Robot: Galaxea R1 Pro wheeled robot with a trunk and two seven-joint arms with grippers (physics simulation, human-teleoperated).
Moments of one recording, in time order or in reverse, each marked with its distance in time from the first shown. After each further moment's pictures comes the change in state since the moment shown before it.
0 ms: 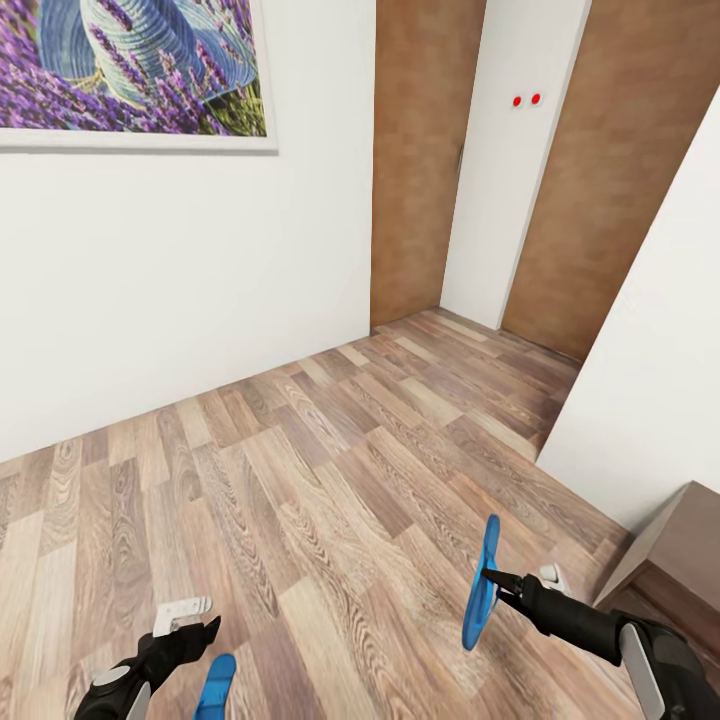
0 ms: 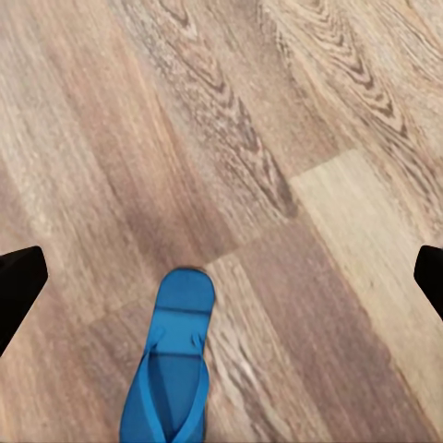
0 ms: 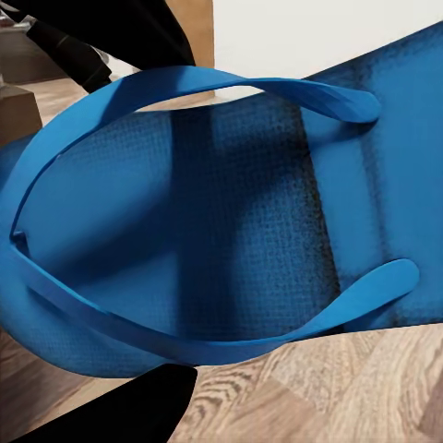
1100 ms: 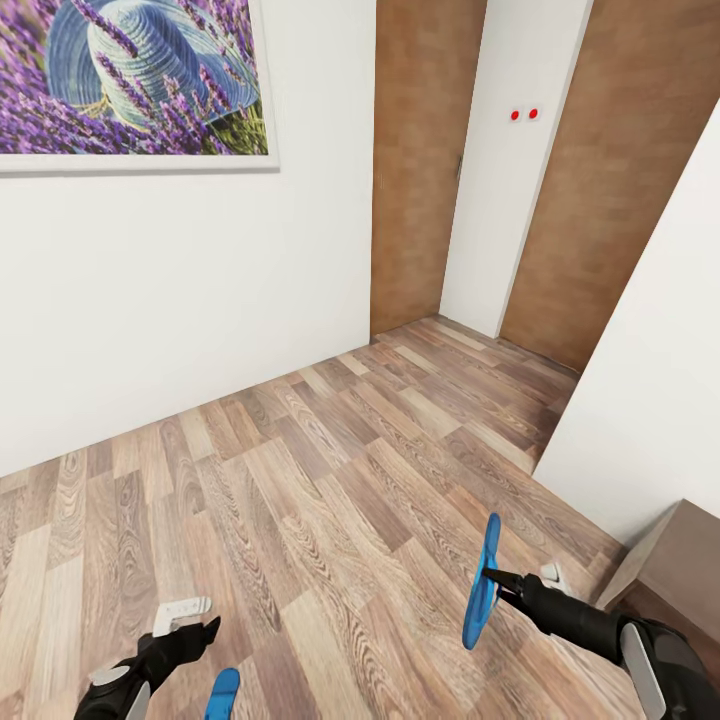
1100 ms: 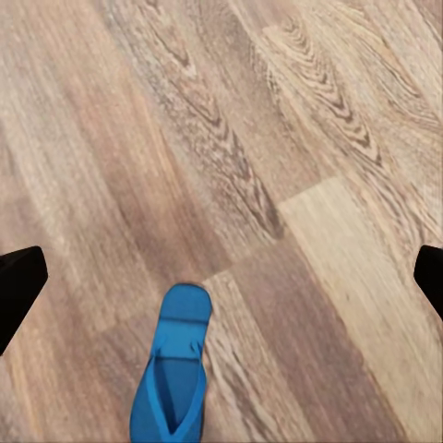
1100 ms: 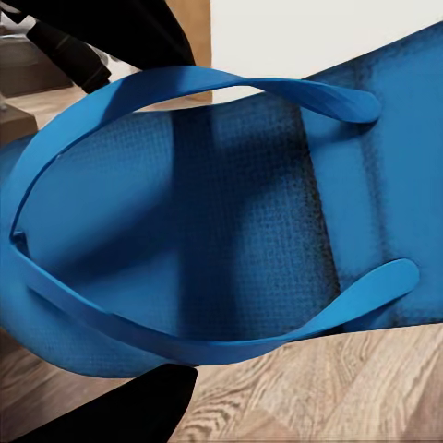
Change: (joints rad) left arm 0.000 0.000 0.002 -0.001 0.000 0.002 0.000; right arm 0.000 -0.003 0.001 -0.002 -0.004 -0.001 0.003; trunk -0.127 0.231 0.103
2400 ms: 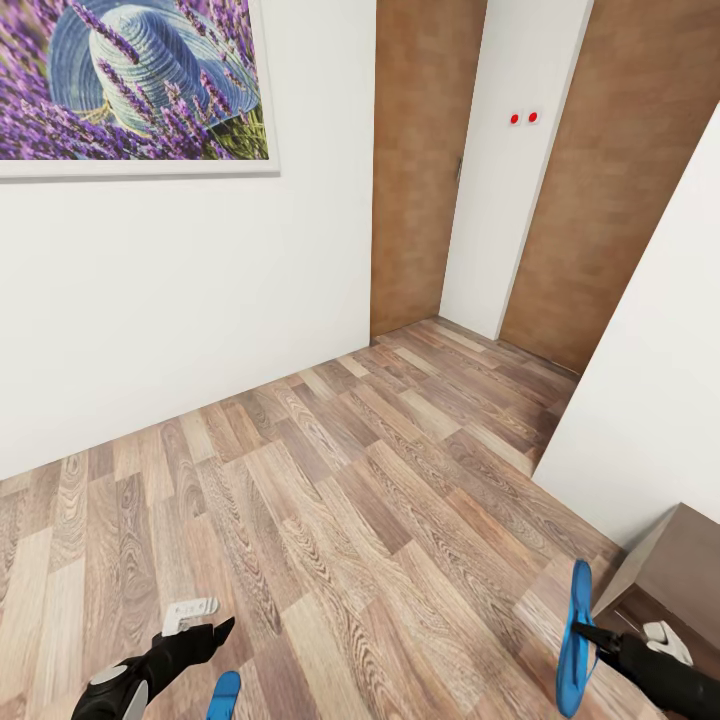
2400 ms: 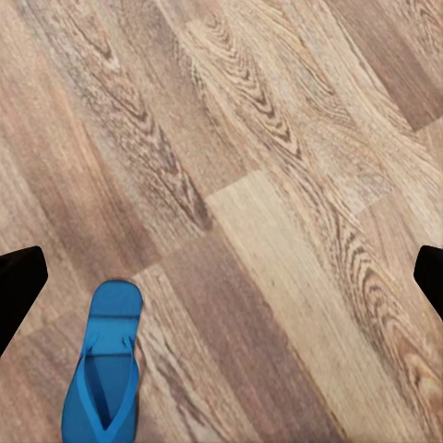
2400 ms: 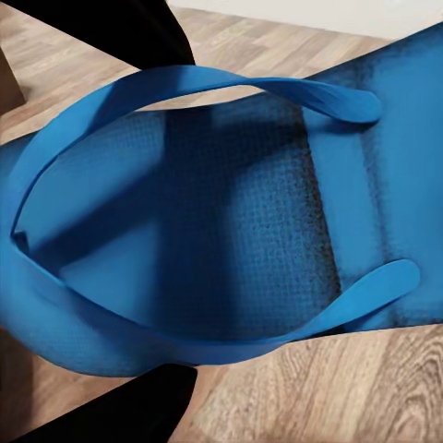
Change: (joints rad) left arm 0.000 0.002 0.009 -0.004 0.019 0.036 -0.158; right arm 0.166 -0.142 -0.189 -0.073 0.090 0.005 0.028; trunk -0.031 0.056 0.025
